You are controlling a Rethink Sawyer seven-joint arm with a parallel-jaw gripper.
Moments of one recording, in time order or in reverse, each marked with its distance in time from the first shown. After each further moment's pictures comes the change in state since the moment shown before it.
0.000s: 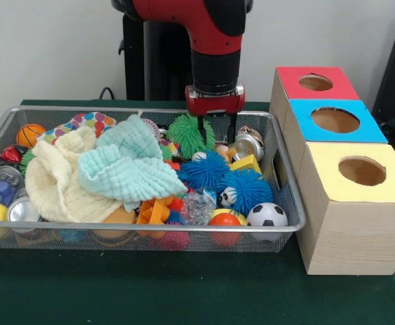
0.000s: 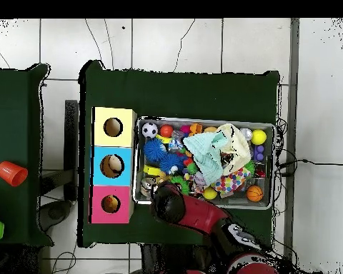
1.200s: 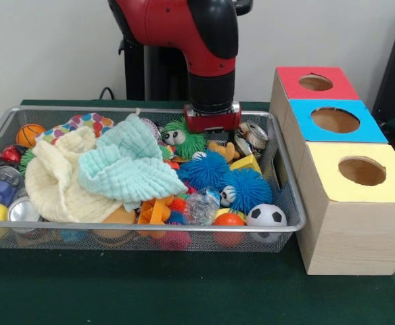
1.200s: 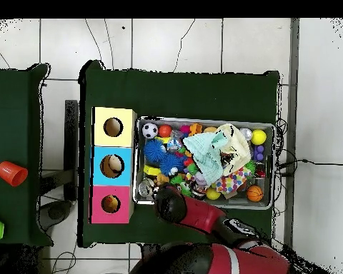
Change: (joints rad) arm -0.054 0.108 0.040 -0.020 -0.034 -0.081 0.000
